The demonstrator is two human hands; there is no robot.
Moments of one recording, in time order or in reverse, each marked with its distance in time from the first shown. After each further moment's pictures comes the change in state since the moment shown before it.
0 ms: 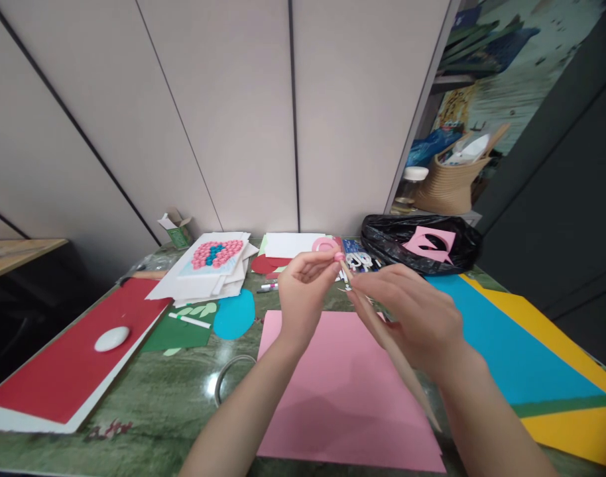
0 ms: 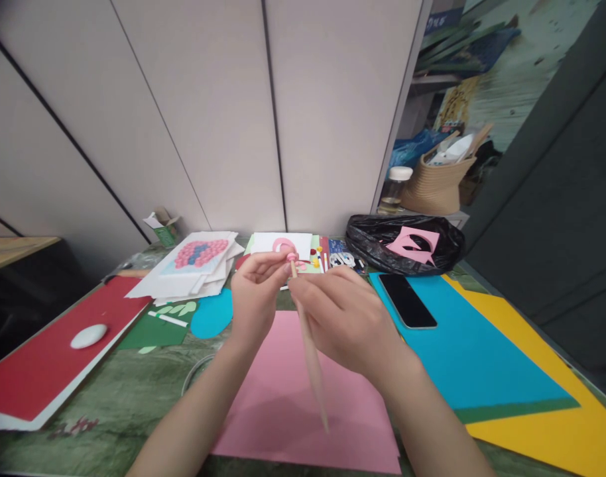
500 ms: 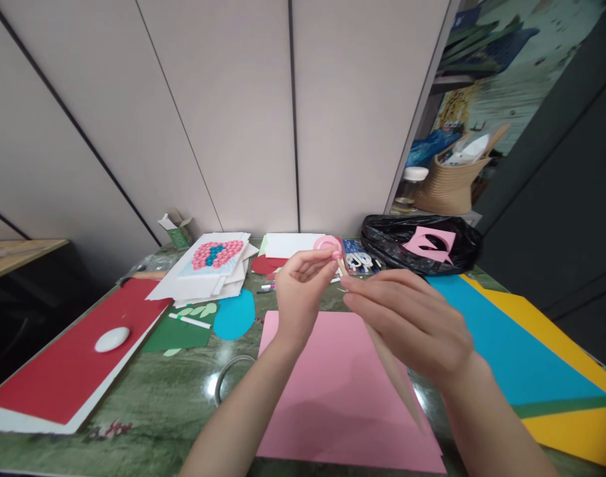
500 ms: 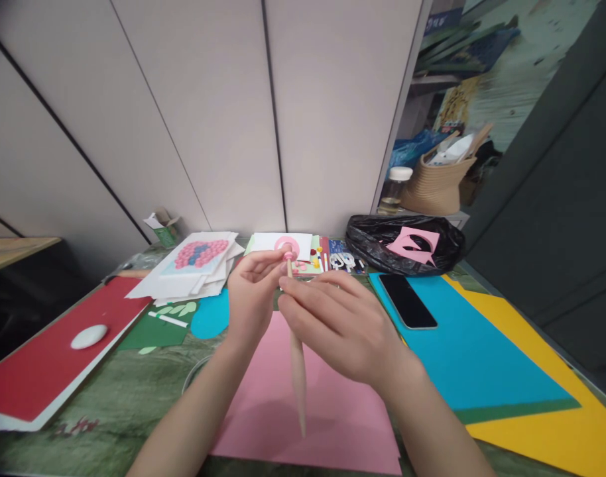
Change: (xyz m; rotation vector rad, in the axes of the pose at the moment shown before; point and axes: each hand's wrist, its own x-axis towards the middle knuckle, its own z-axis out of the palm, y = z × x) left_hand 0.001 0.001 -0.002 -0.019 -0.021 -0.006; right_hand -0.002 0.001 -0.006 0.034 -0.027 -0.167
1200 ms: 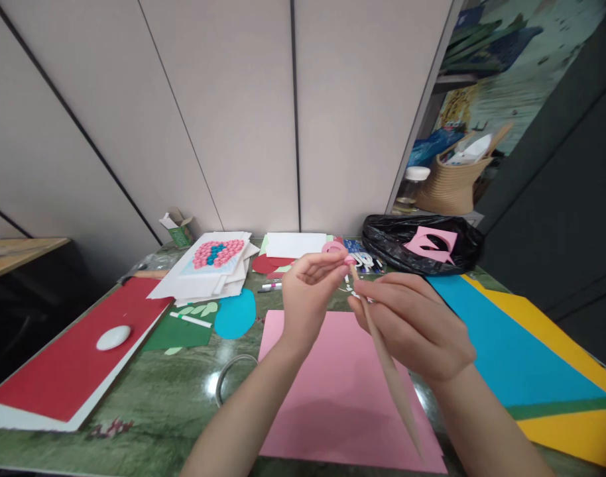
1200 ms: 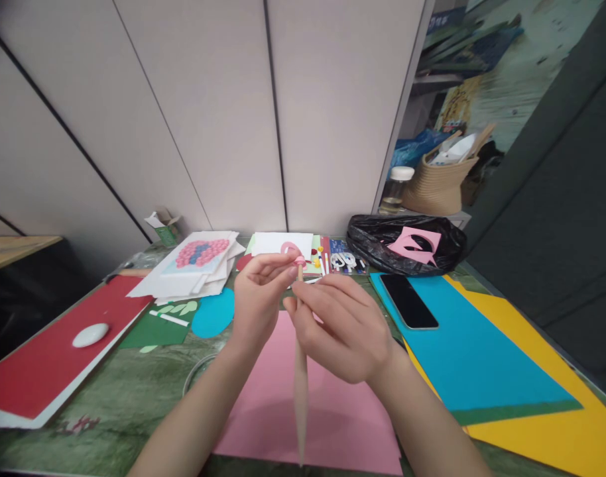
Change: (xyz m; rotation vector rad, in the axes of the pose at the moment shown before) left_hand -0.004 0.000 0.003 -0.043 -0.052 -0.034; right_hand 0.006 -0.003 0.008 -0.115 0.214 -0.061
